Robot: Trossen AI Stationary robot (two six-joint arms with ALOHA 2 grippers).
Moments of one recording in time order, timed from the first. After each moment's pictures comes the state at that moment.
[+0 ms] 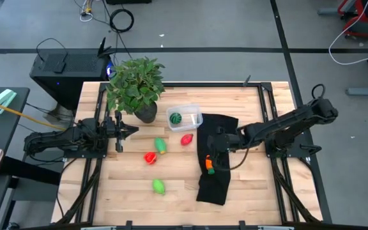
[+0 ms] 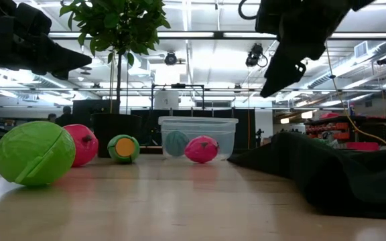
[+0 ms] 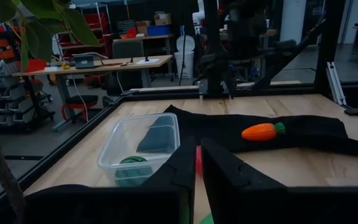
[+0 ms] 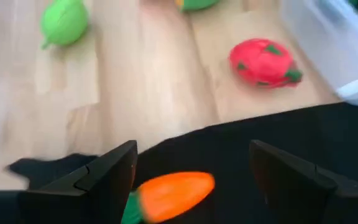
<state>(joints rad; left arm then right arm) 0.09 0.01 0.04 -0.02 -0.07 0.07 0.24 1.40 0.86 -0.36 0.18 0.44</state>
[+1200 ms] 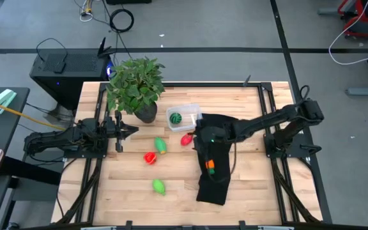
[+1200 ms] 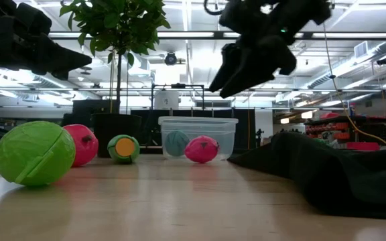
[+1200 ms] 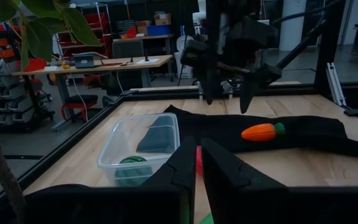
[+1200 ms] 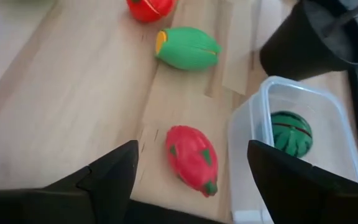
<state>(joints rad) 0.09 0.01 0.04 -0.02 -0.07 0.07 0.11 1.59 1.02 -0.22 0.19 -0.33</state>
